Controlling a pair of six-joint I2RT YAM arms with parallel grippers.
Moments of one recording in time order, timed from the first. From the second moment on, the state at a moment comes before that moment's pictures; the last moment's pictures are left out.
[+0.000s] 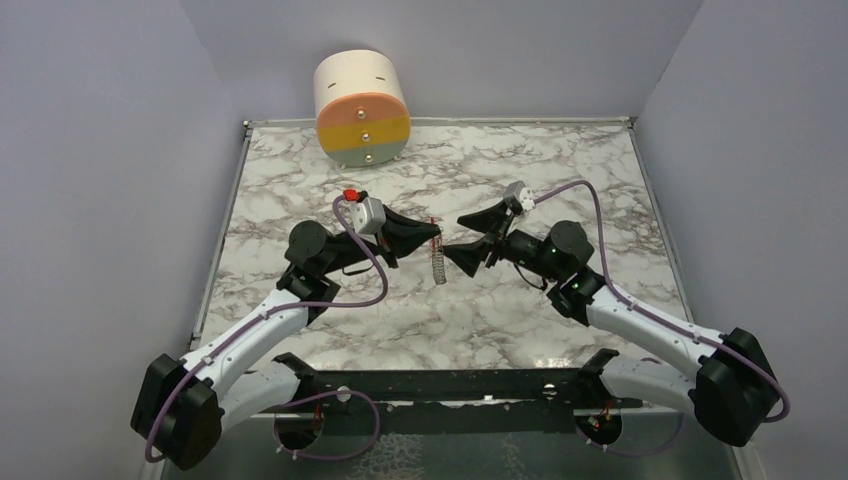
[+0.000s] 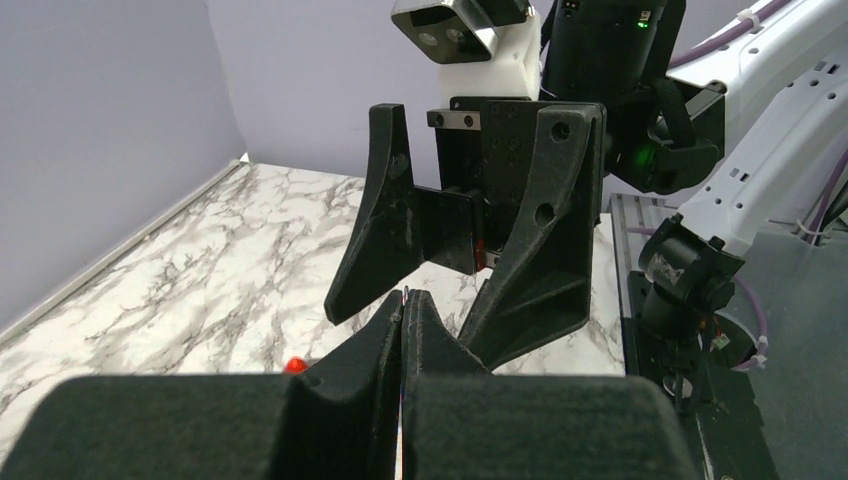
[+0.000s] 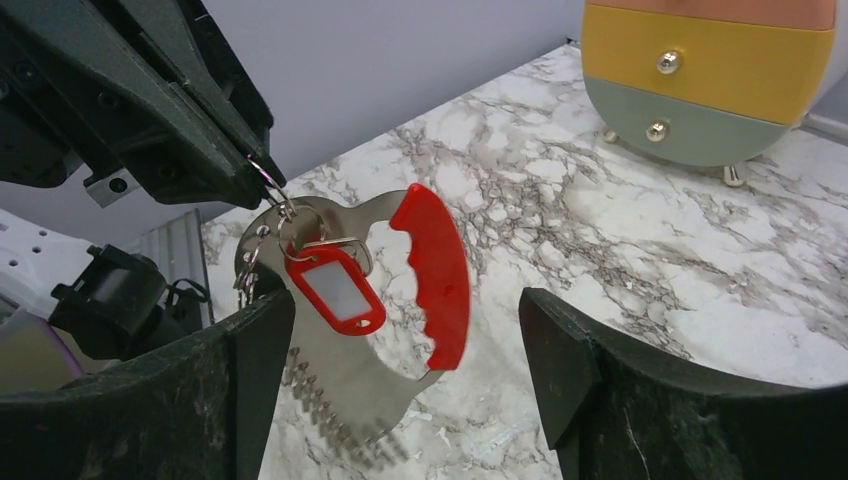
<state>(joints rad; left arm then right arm) -0.57 1.00 0.60 0.71 0.71 -0.22 0.69 1.08 0.57 0.61 -0.41 0.25</state>
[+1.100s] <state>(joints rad) -0.60 1.05 0.57 0.81 0.66 -0.25 0.71 1.11 0.60 0.63 -0.49 0.23</state>
